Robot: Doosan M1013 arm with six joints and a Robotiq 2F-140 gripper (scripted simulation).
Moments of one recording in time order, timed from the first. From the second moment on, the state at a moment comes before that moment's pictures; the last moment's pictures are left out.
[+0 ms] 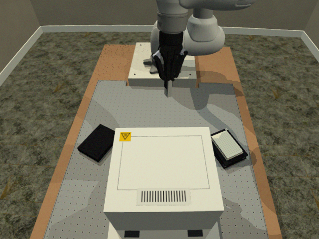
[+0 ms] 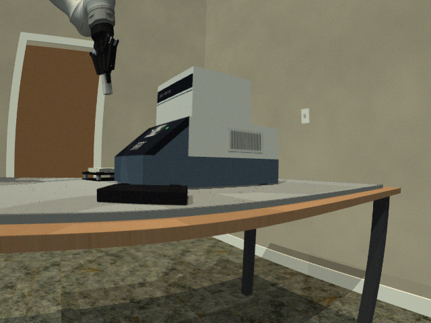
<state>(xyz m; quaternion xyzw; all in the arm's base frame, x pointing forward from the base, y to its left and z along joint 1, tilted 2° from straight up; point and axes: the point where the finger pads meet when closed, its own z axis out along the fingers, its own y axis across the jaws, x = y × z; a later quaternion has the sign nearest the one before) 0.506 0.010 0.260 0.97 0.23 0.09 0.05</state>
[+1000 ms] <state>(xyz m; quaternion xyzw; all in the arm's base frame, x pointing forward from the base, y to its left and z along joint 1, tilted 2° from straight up) 0.513 0.007 0.171 0.91 0.39 0.16 0.08</state>
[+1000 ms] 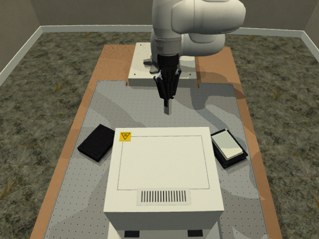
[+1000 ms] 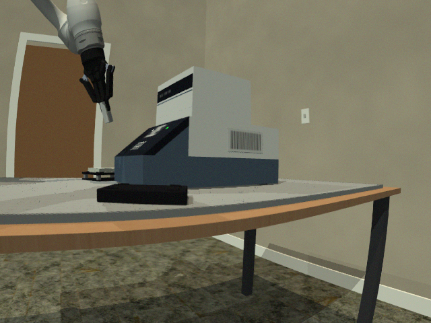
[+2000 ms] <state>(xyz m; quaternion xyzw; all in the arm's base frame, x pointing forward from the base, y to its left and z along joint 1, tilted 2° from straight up) 0.547 0.007 0.145 0.91 0.39 0.16 0.08</state>
